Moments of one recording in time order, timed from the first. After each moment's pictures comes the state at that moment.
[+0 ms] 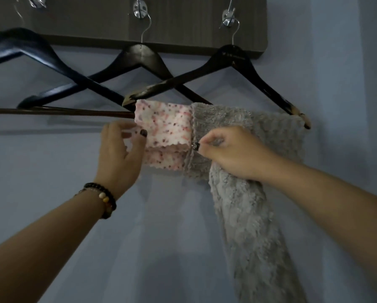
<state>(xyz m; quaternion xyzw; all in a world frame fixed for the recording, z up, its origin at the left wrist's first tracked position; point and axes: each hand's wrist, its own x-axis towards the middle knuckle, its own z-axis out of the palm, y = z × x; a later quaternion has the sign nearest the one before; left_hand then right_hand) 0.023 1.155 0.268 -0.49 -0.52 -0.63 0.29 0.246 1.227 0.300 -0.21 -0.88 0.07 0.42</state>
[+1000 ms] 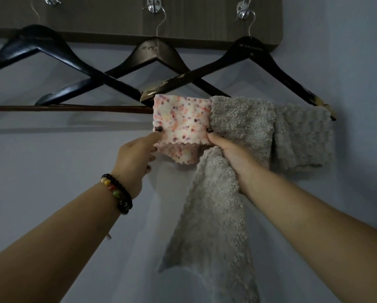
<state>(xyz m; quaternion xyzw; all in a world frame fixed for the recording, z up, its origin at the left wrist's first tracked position) 0.025 1.149 0.276 -0.40 -0.51 -0.76 -0.10 0.179 1.244 0.276 -0.14 -0.58 0.66 0.45</state>
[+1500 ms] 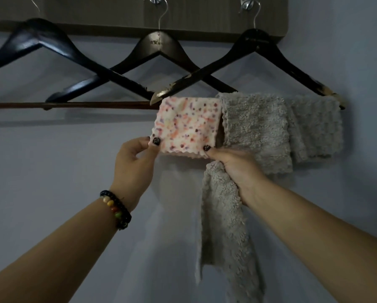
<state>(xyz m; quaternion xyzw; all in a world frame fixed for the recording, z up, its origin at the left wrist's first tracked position) 0.014 1.147 0.245 -0.48 -0.47 -0.74 0.04 0.174 1.250 0.249 -0.18 -0.61 0.56 0.53</state>
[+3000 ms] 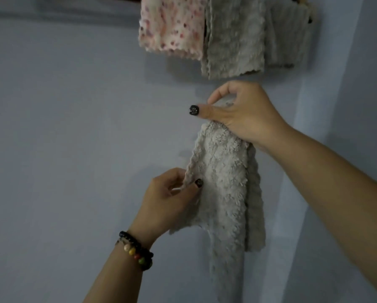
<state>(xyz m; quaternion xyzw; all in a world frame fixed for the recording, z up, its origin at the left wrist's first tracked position) 0.124 1.043 0.051 -0.56 -0.55 -0.60 -0.19 0.262 1.138 0.178 -0.25 -0.80 0.25 0.49</state>
